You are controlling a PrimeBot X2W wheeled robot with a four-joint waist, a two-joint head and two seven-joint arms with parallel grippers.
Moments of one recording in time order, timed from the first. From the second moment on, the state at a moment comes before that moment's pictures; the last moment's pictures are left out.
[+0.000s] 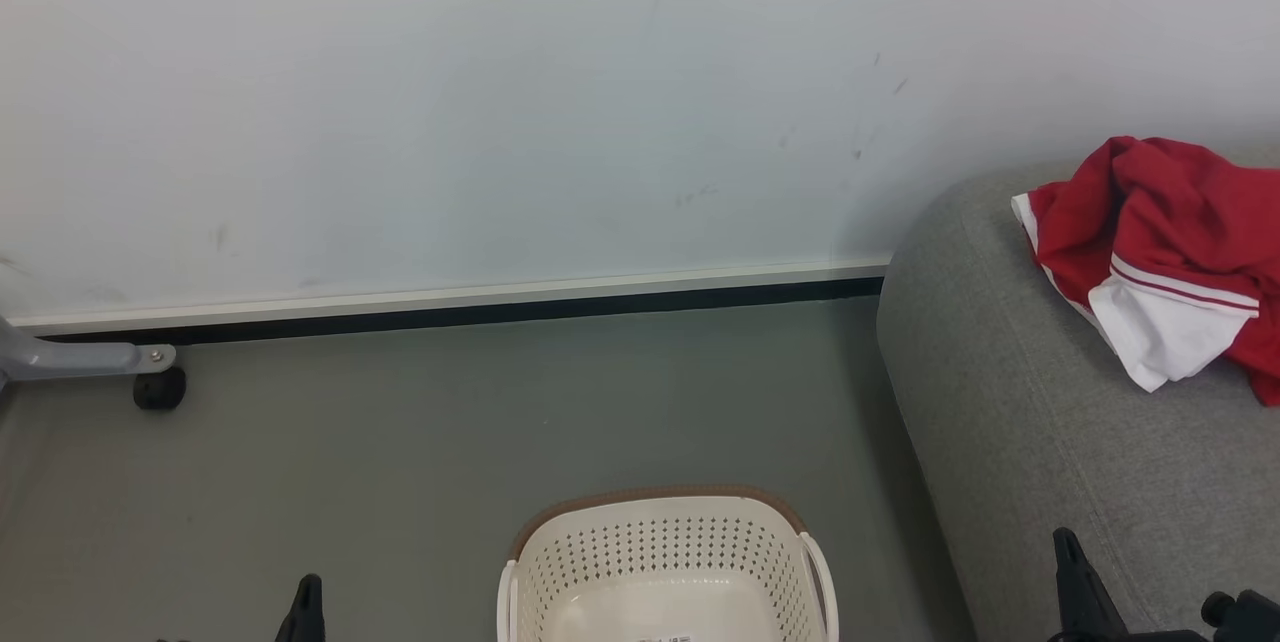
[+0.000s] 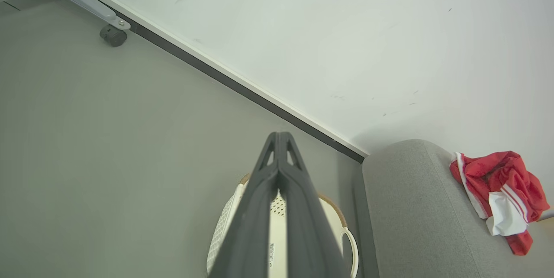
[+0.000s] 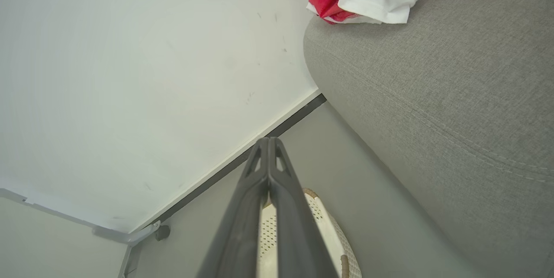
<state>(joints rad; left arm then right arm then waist) 0.10 0.13 -0.07 0.21 -0.82 0.03 -0.08 0.09 -0.12 0.10 0.14 0.80 -0.03 -0.07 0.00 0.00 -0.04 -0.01</state>
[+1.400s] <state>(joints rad) -0.02 0.07 0.05 0.27 -1.38 -0.08 0.06 -0.04 -0.07 -0.07 0.25 1.37 0.07 0.06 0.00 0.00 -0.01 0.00</state>
